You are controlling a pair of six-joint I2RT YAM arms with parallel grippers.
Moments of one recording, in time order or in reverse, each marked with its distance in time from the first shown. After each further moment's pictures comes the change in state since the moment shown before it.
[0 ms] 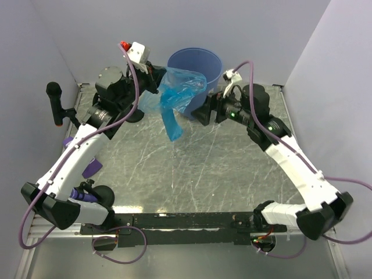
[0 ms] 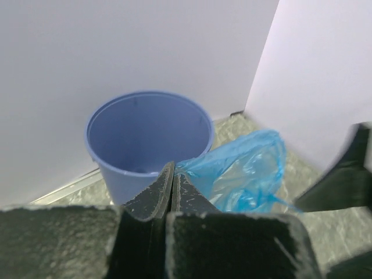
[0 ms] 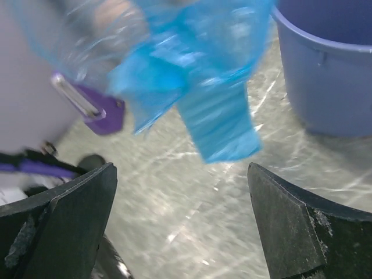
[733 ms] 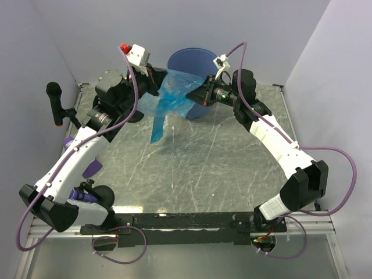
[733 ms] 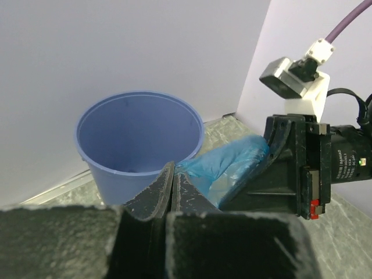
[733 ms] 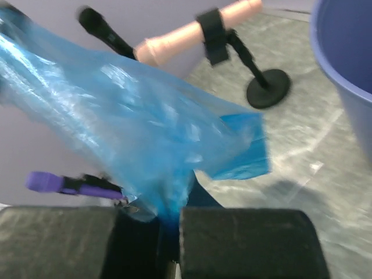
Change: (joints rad) left arm -0.028 -0.023 -0.029 0.025 -0.014 -0.024; right arm -0.098 0.299 0.090 0.330 -0.283 0.304
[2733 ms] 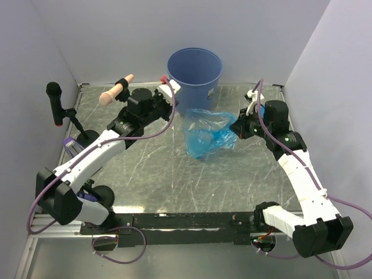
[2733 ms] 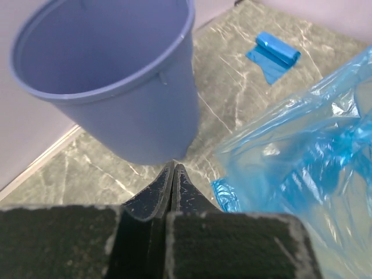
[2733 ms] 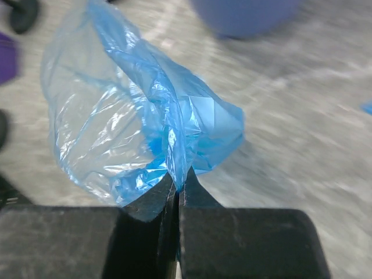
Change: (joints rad) left arm -0.082 0.078 -0.251 0.006 0.010 0.312; right arm -0.229 -0.438 -0.331 -0.507 0.159 -0.502
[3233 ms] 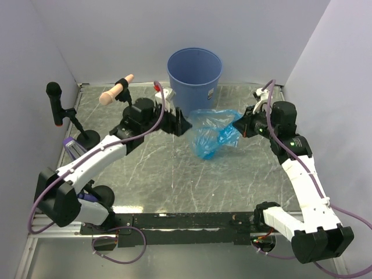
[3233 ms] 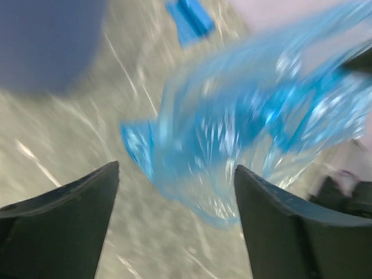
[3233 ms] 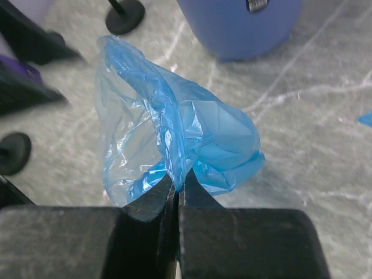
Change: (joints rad) left arm 0.001 -0.032 -0.120 -0.010 0.152 -0.491; right arm -0.053 -0.055 -0.005 0.023 -0.014 0.048
